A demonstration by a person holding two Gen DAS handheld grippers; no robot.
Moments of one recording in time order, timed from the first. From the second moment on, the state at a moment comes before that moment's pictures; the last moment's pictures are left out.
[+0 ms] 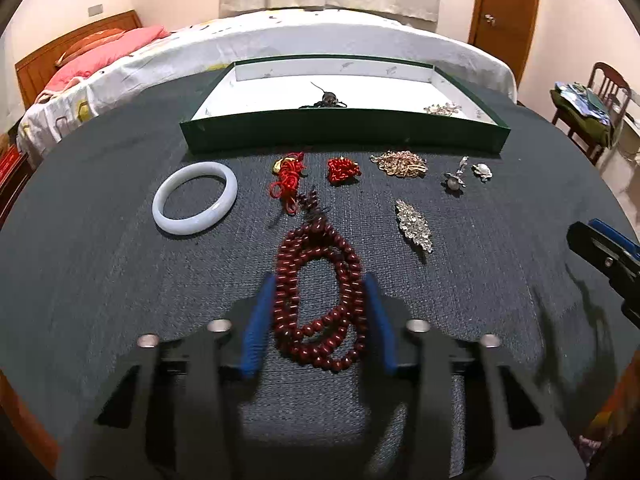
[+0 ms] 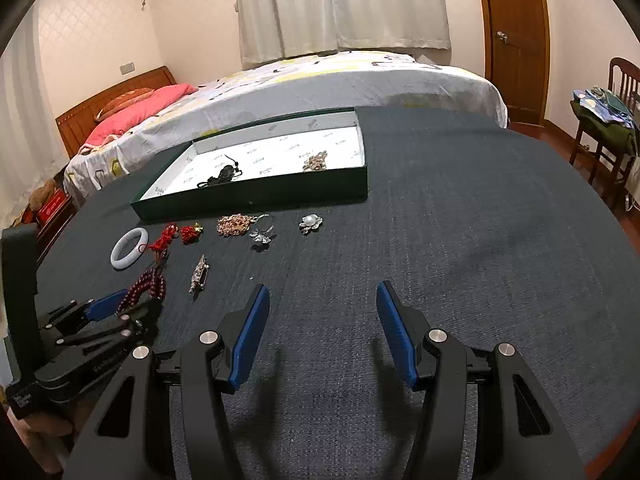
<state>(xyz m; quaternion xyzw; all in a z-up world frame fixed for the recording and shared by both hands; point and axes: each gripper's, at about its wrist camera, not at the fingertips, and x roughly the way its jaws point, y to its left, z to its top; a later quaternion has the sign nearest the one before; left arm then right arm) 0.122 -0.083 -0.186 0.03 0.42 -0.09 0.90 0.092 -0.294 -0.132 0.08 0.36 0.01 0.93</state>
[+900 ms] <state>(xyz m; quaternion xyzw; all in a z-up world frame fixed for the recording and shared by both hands) 0.104 -0.029 -0.146 0.03 0.37 -0.07 0.92 0.122 -0.224 -0.130 0.03 0.38 0.08 0.92</state>
